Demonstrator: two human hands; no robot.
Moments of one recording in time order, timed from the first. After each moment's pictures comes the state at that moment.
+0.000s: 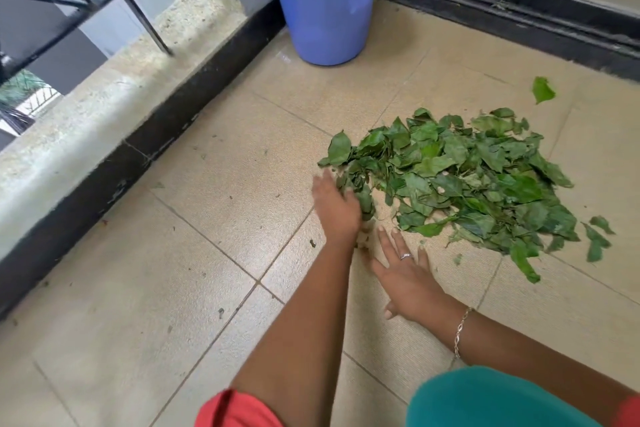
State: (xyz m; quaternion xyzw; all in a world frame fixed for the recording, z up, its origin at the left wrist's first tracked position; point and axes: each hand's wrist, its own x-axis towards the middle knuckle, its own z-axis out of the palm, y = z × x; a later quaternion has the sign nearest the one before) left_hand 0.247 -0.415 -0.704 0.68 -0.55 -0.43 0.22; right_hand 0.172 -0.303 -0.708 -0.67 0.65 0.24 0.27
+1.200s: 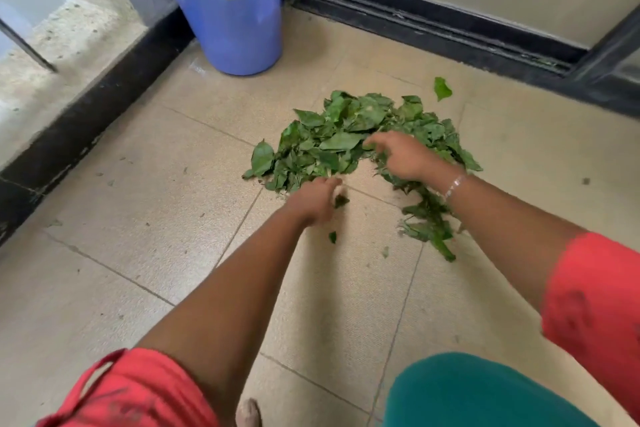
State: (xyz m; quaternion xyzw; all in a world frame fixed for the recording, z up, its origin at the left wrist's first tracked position) left_hand 0.192 -0.436 -0.685 0.38 -0.85 -0.33 -0.12; right_hand 0.009 -0.397 -0.652 -0.54 0.79 -0.07 0.28
